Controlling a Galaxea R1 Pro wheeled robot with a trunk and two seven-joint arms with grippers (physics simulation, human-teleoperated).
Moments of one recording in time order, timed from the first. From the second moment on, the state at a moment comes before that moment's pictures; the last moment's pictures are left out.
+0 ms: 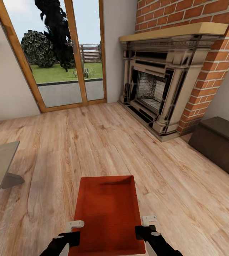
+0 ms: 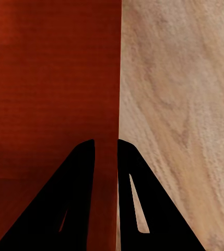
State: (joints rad) left arm -0.31 0.03 -0.25 -0.72 0.35 0.36 0.22; right arm -0.40 0.06 0.33 -0.56 -0.25 0.20 -0.16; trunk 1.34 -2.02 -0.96
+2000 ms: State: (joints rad) left arm -0.31 0.03 -0.25 -0.73 0.35 0.36 0.22; right arm -0.40 0.06 0.33 -0.57 -0.25 0.20 -0.17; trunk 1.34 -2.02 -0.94
